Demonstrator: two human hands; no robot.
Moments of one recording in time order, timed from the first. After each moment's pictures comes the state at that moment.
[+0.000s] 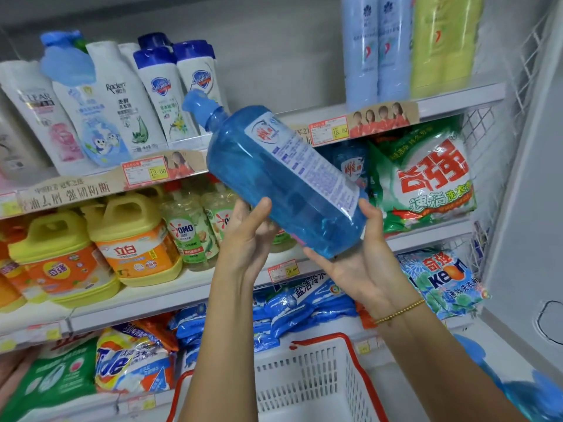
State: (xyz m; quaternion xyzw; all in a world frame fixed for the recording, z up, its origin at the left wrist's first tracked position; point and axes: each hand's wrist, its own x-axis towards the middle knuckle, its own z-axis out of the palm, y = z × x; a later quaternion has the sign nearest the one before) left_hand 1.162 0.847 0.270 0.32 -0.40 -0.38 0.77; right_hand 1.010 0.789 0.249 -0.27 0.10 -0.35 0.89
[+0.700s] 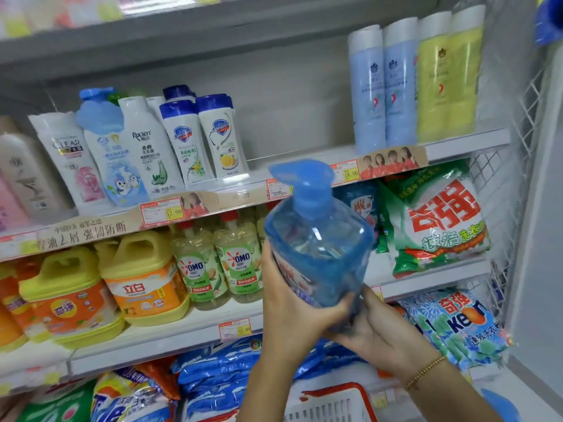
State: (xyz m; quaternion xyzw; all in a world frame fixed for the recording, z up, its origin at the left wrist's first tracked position) left_hand 1.122 0.858 0.243 0.60 -0.50 -0.01 0.63; right_hand 1.015 0.768 0.210 -0.29 0.15 -0.27 0.91
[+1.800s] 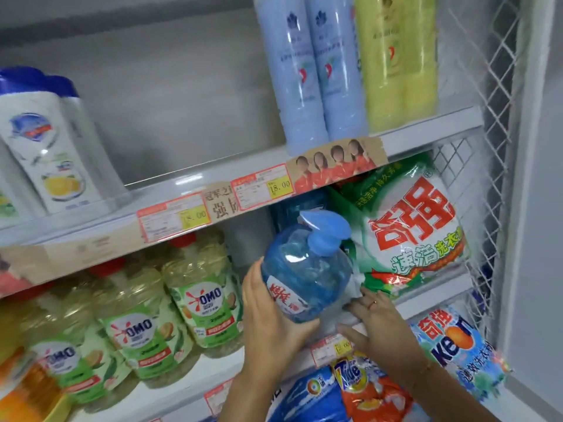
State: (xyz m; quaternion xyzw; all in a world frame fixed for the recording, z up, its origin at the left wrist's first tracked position) left_hand 1.169 0.667 0.166 0.63 -0.57 0.12 0.51; right_hand 1.005 0.561 0.092 -0.88 0.40 -0.23 0.11
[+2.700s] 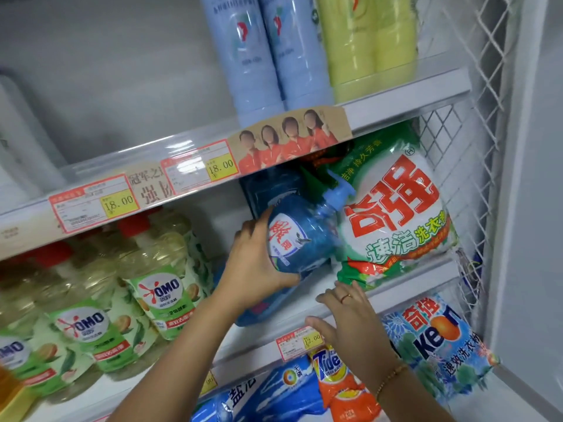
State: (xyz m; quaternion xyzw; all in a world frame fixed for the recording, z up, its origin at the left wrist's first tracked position) left_hand 1.166 0.604 0.211 0.71 -0.65 0.07 0.28; right_hand 1.012 0.549 0.067 -0.84 0.38 -0.37 0.02
